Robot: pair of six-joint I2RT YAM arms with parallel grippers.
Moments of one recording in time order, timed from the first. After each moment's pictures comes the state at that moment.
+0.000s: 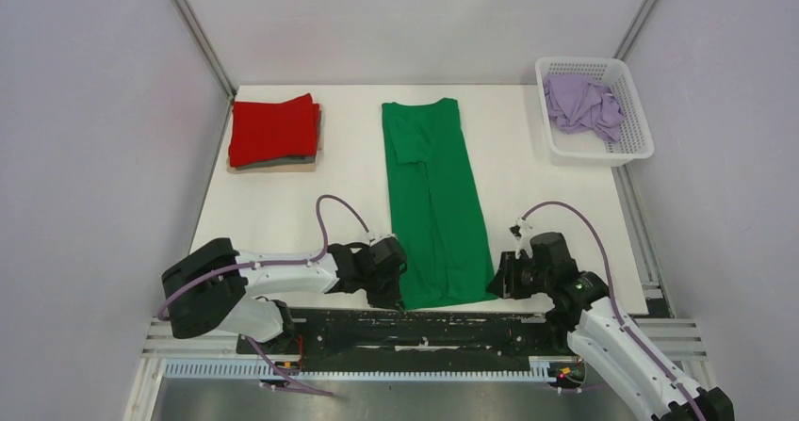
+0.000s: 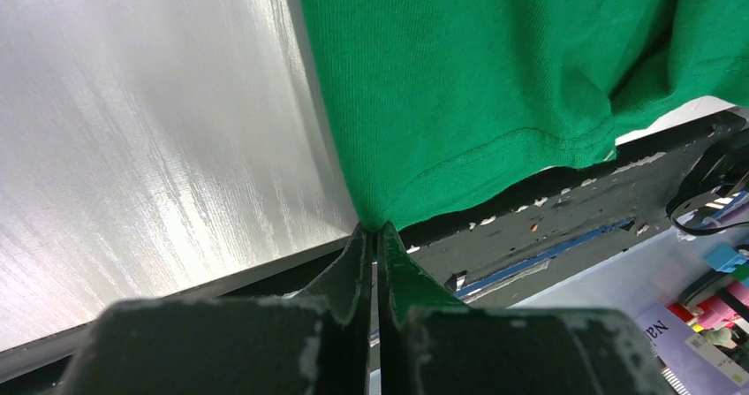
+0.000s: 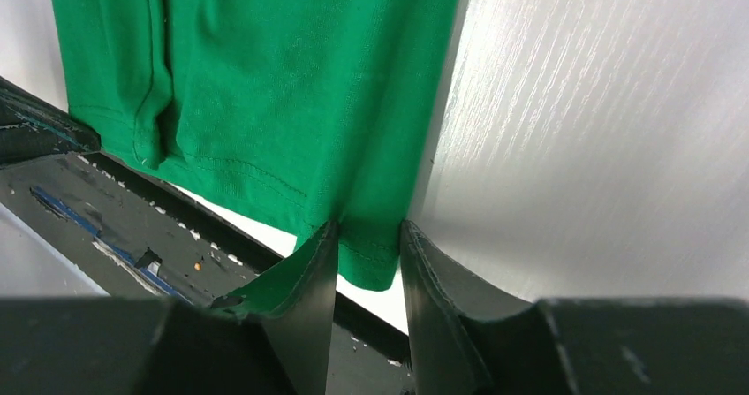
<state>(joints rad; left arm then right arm) -1.11 1.37 0.59 -0.34 0.08 -1.15 0.41 0.55 0.20 -0.56 -0.35 0.41</state>
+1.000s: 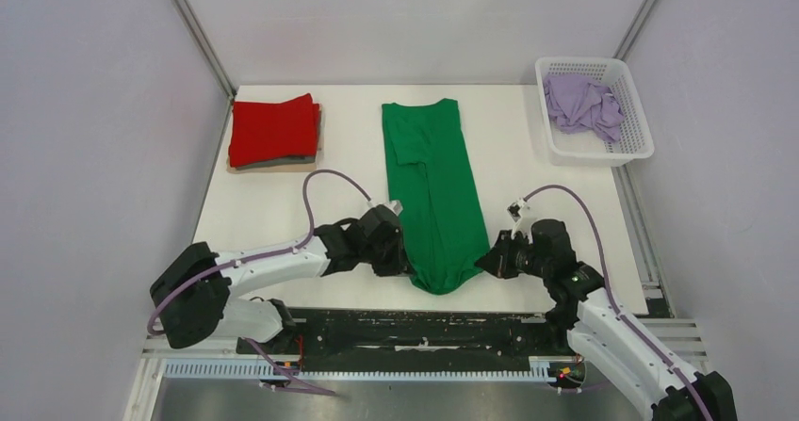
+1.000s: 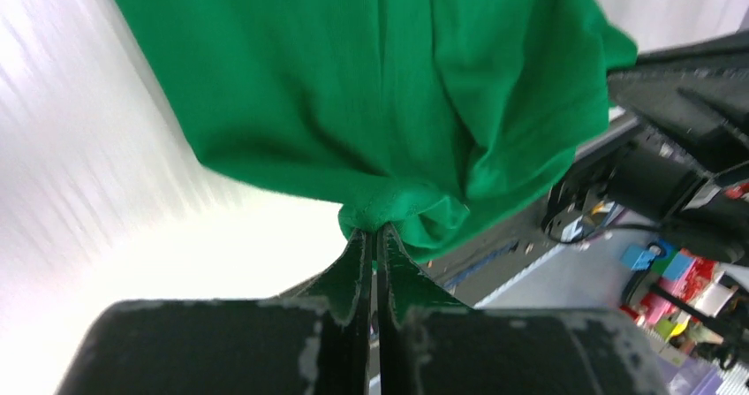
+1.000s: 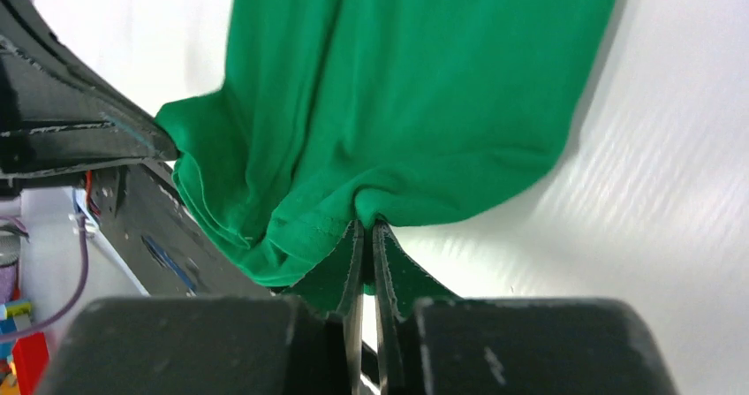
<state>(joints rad) -0.99 1.31 0.68 -0.28 0.11 -1.00 0.41 0.63 0.23 -0.28 -0.42 0.48</state>
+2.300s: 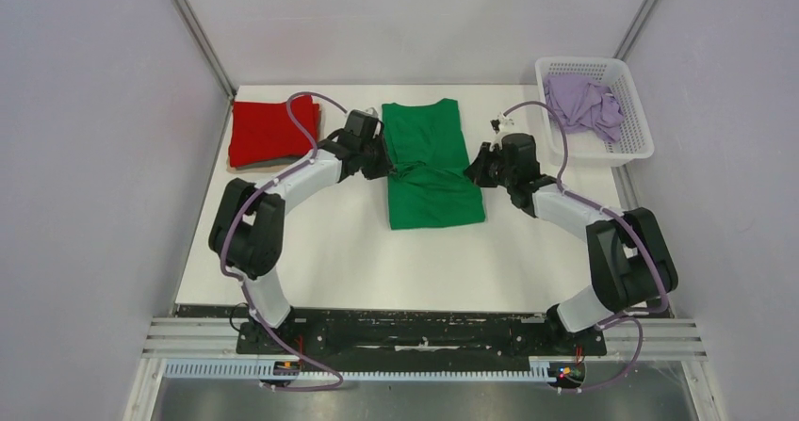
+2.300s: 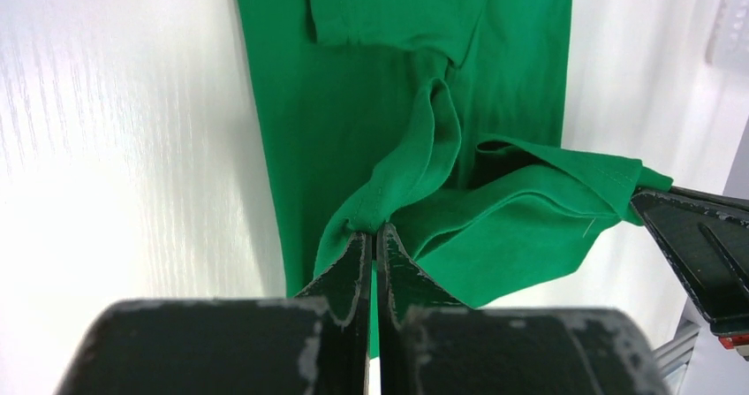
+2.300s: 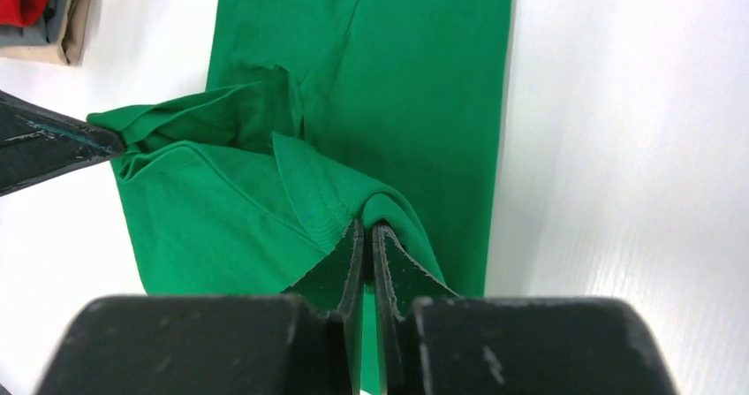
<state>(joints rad) -0.48 1.77 1.25 -0.30 0.09 -0.68 0.32 1.52 0.81 0.15 -0.16 0.38</state>
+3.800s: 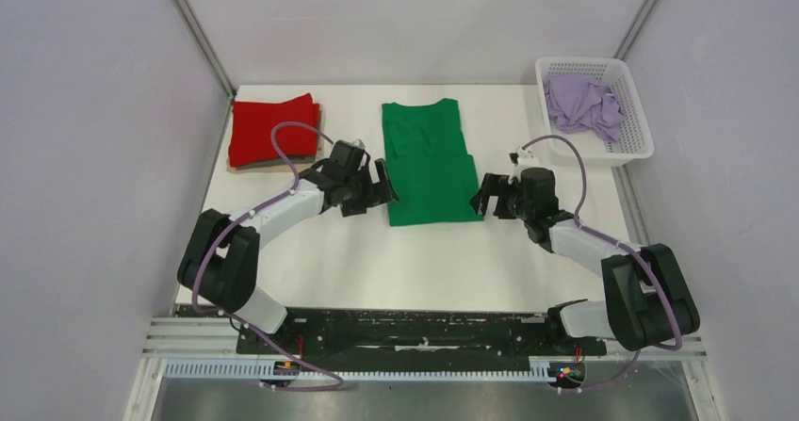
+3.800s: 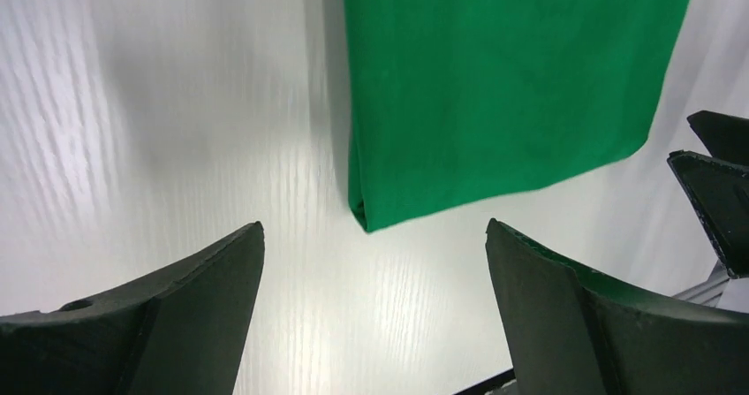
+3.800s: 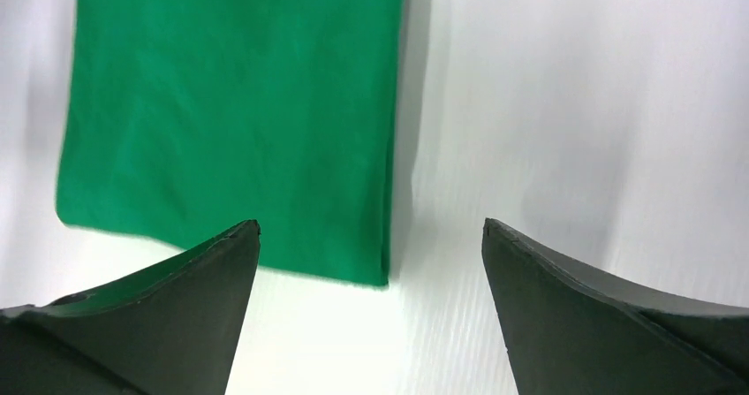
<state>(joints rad) -0.47 1.57 1.01 -0.35 0.12 -0.69 0.25 1.37 0.56 0.21 -0.15 0.33</state>
